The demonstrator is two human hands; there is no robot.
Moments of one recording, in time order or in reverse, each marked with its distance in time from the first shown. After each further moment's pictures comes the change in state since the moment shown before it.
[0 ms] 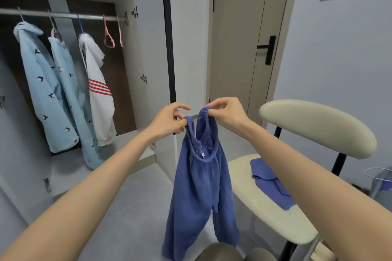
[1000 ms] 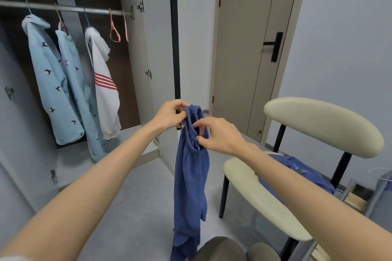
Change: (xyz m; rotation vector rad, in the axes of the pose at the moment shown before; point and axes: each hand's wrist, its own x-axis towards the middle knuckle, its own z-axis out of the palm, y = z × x) left_hand -0.005 0.001 -0.004 0.025 0.053 -0.047; right_hand -0.043 0.015 0.037 -0.608 -0.240 -0.397
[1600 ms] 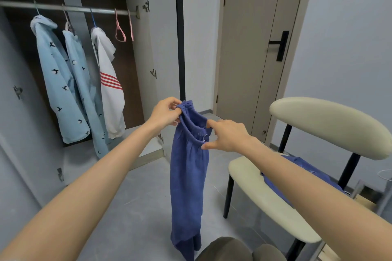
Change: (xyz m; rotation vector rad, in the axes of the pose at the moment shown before) left_hand 0.004 -0.017 -0.017 -0.046 0.125 -0.148; right_hand 0.011 0.006 0.003 -0.340 -0.213 0.148
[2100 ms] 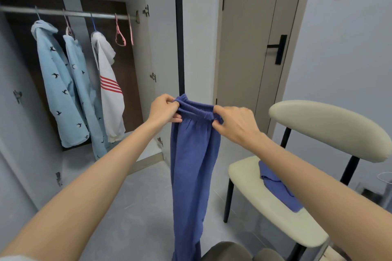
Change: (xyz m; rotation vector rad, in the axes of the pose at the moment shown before) left_hand 0.006 0.017 -0.003 -0.153 0.163 -0.083; right_hand 0.000 0.007 -0.029 -0.133 0.401 -0.012
